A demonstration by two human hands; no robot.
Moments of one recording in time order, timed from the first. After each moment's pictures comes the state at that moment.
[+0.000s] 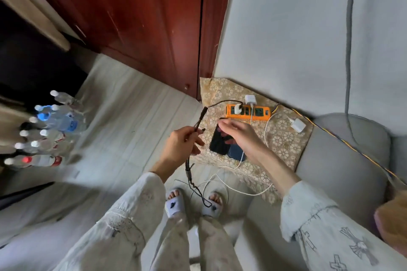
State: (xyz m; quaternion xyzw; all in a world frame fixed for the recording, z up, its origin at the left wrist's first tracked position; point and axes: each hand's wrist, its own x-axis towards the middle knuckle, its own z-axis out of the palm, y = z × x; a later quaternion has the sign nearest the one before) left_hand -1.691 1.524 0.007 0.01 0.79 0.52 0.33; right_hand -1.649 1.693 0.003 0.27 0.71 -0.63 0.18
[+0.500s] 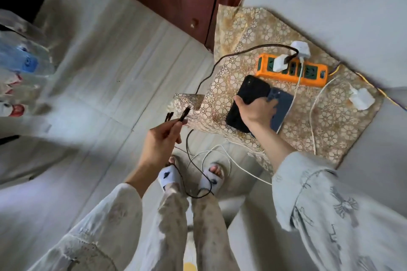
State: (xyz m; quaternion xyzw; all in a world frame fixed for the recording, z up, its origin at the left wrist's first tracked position) left_hand -1.678 1.474 -0.198 -0.13 0.79 0.53 0.29; right_hand -1.693 1.691 -0.245 0.48 0.82 -0.23 0.21
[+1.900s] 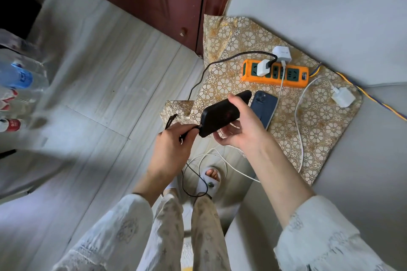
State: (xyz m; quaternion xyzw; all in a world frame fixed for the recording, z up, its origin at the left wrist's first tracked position) left_hand -1.676 1.513 -0.160 0.03 0.87 0.44 0.23; right_hand -1.682 1.674 -0.168 0.62 0.31 -0.71 0.17
